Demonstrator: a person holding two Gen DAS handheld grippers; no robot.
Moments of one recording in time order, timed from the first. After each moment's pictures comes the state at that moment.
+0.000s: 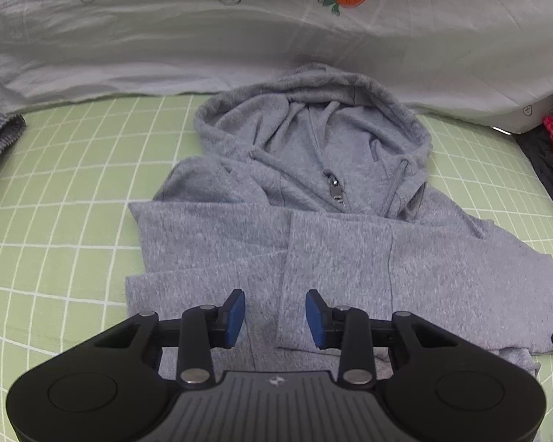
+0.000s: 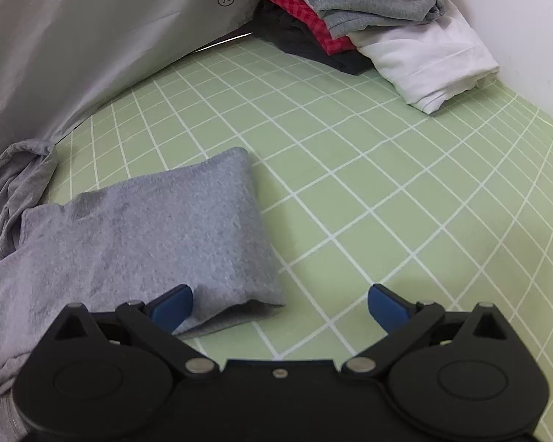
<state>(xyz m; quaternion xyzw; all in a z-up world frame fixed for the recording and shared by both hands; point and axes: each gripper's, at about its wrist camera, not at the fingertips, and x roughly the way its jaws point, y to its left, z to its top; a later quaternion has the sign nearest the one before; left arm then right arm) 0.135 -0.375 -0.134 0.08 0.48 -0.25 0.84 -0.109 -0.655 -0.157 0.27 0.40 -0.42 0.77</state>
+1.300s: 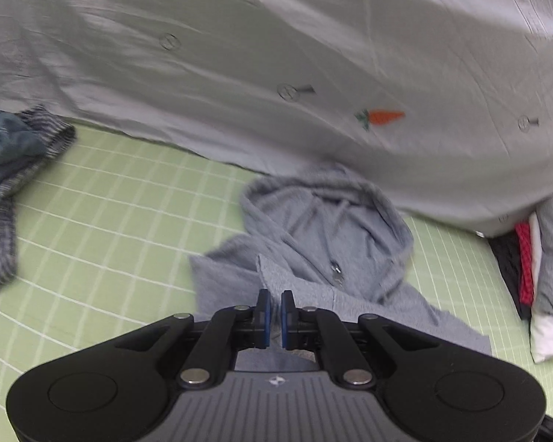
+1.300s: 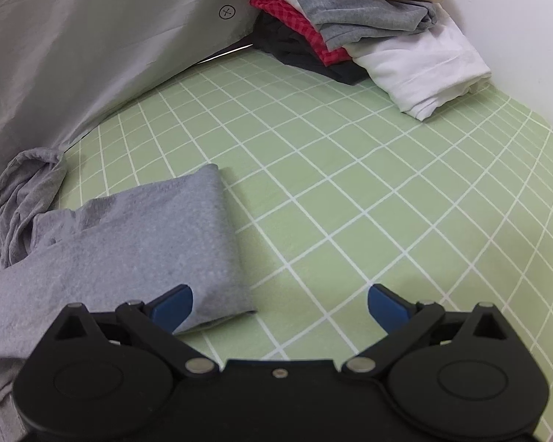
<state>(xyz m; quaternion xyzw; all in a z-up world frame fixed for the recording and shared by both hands) 0.139 -0.286 -0.063 -0.06 0.42 -0.21 0.88 -0.118 -0.647 -0.144 0.27 0.39 -0.41 0.78</state>
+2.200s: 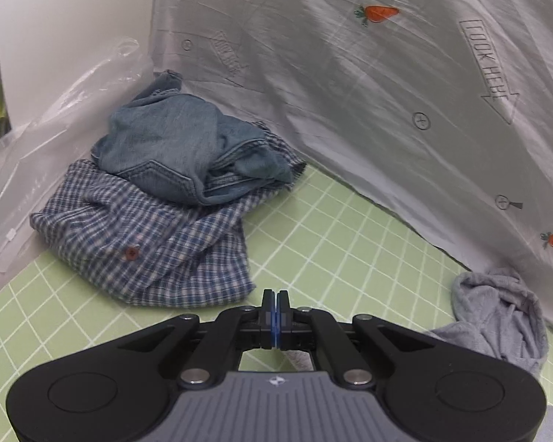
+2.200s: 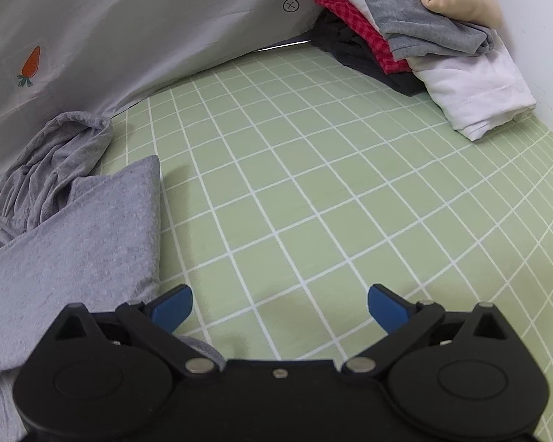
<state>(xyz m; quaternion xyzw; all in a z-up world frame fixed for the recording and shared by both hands) 0.168 -0.115 -0.068 -0.12 0.39 0.02 0.91 -0.091 -0.623 -0.143 0.23 0.42 -0.36 0.80</state>
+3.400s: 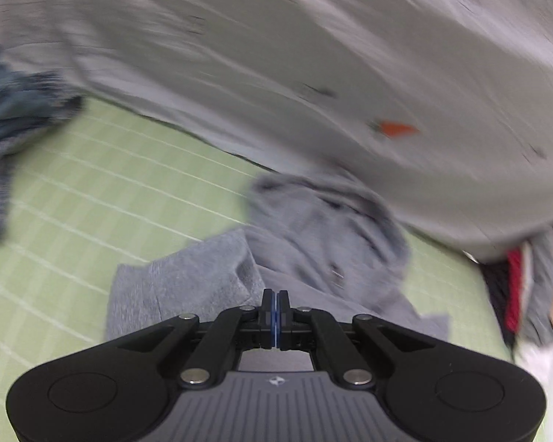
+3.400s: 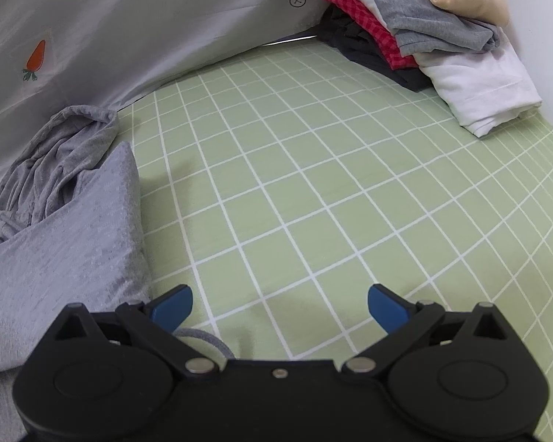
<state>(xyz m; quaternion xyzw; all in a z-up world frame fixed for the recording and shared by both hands) 0.129 -0.305 -0.092 -0.09 0.45 -0.27 0.85 -0.089 -0.618 -0.147 0.23 0.42 -0.36 0.80</state>
